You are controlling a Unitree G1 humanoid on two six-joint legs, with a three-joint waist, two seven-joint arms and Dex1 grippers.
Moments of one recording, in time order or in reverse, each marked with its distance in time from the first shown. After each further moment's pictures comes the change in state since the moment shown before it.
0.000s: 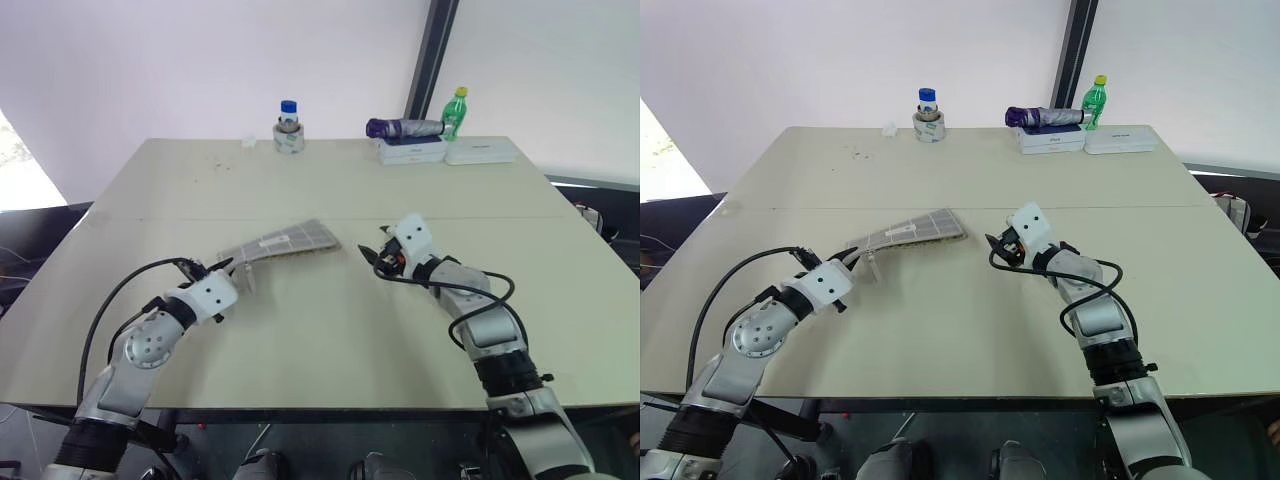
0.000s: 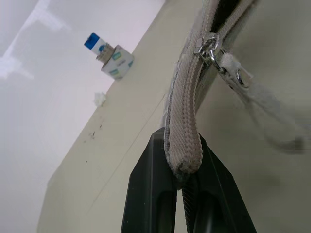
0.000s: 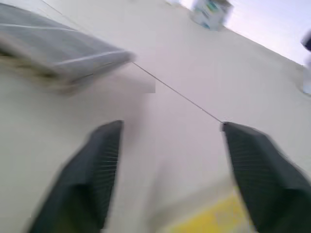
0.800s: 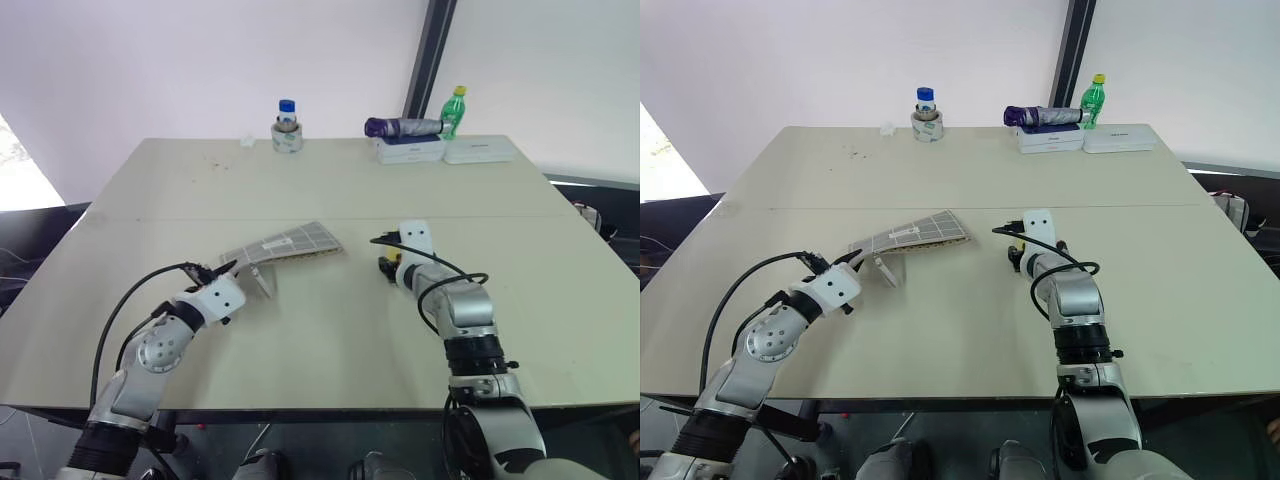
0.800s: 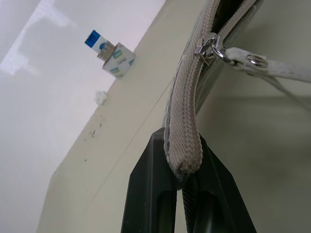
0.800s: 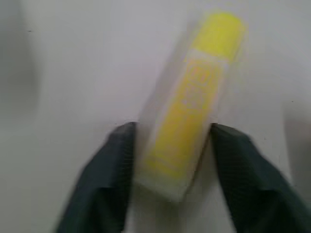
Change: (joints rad) left arm 0.002 -0.046 -0.015 -0.001 0.052 0.002 0.036; right arm -0.083 0.220 -0.178 -0.050 0.063 0.634 -0.366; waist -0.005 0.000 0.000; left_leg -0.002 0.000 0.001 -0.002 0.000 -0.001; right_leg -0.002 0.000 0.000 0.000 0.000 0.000
